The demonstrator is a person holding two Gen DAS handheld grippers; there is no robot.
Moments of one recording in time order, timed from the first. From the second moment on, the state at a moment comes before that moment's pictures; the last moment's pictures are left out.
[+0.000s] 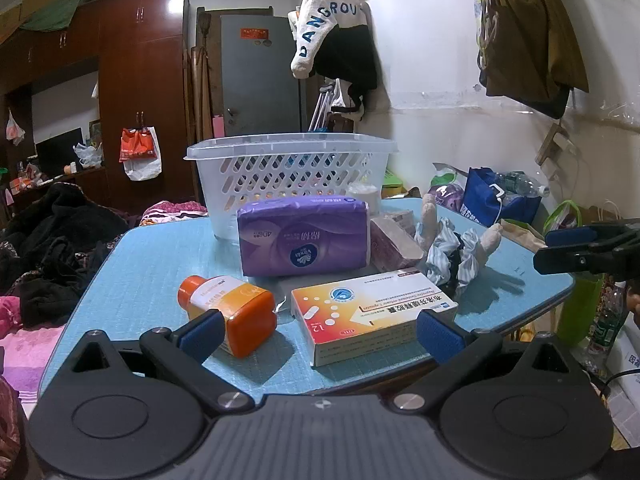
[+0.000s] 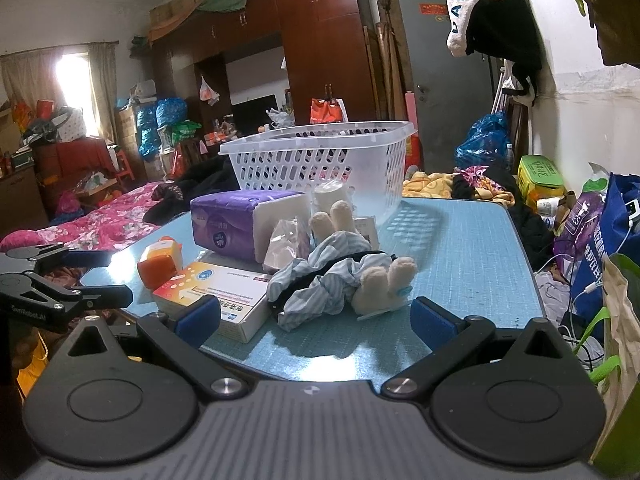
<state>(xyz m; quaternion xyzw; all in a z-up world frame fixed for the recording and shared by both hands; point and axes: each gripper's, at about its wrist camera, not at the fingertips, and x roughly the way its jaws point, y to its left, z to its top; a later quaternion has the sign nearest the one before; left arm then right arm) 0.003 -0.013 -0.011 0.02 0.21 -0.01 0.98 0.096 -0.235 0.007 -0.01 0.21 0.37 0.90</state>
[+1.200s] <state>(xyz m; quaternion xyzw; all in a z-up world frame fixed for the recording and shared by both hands) 0.005 -0.012 -0.009 0.02 0.21 -0.01 0.98 0.095 -0.233 0.004 -0.01 0.22 0.38 0.90</state>
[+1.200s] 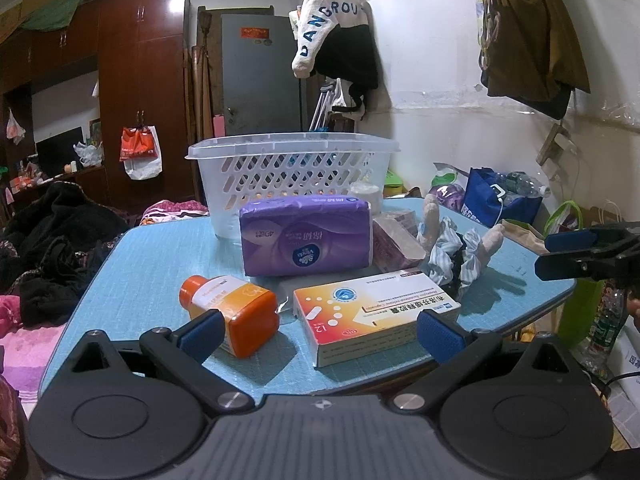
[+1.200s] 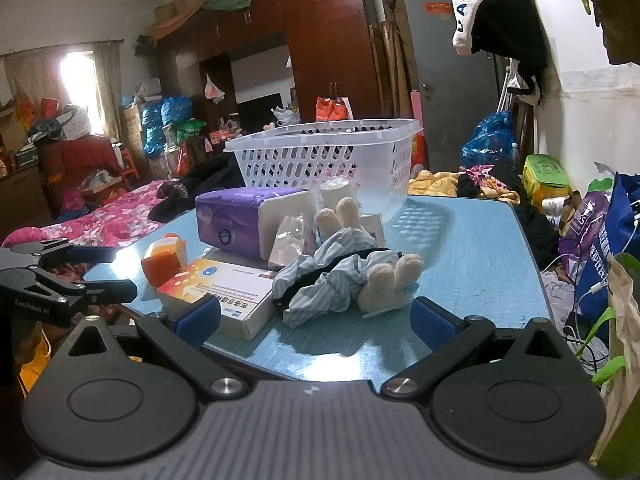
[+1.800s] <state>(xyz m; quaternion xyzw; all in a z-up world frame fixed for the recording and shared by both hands) 0.005 -0.011 -0.009 0.02 0.21 -0.01 0.98 0.096 -0.233 0.004 -0.01 0.22 0.38 0.90</state>
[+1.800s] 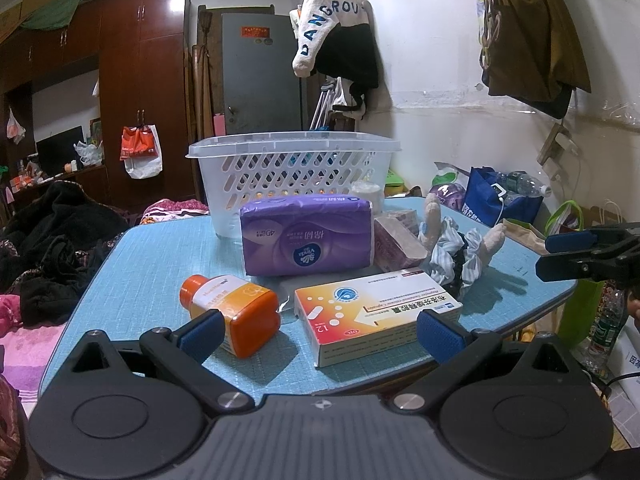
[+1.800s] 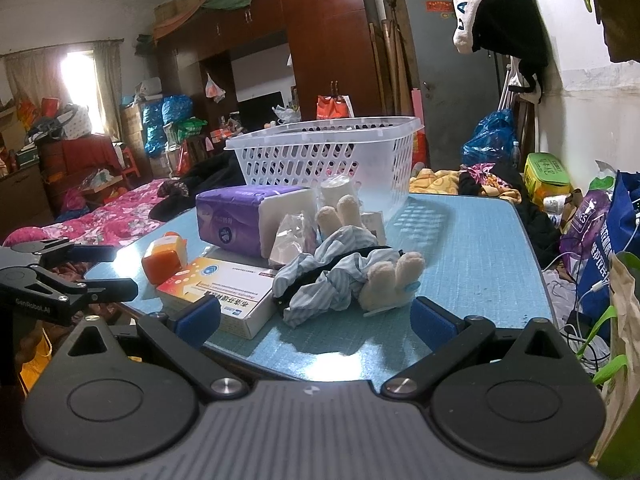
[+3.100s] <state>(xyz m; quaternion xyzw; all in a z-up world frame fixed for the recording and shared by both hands) -0.027 -0.003 0.007 0.05 0.04 0.05 1.00 0.103 -0.247 0.004 0.06 0.16 0.40 0.90</state>
